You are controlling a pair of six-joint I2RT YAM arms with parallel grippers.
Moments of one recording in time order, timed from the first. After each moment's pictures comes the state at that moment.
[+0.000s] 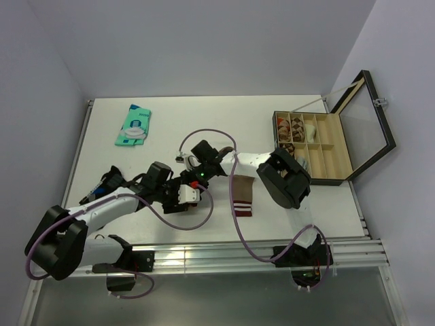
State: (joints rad) left arm -0.58 1.24 0.56 -0.25 0.41 0.91; right arm 0.81 2.07 1.34 -0.32 -0.70 0.19
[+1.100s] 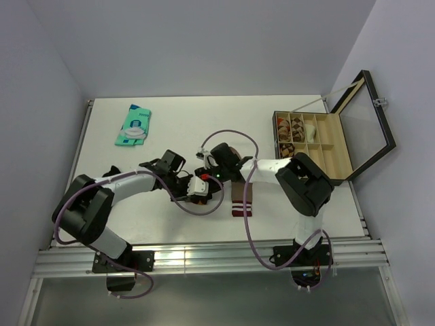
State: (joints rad) left arm -0.58 1.54 0.78 -0.39 0.53 0.99; right arm 0.74 1.89 1.06 -0.10 -0.61 0.35
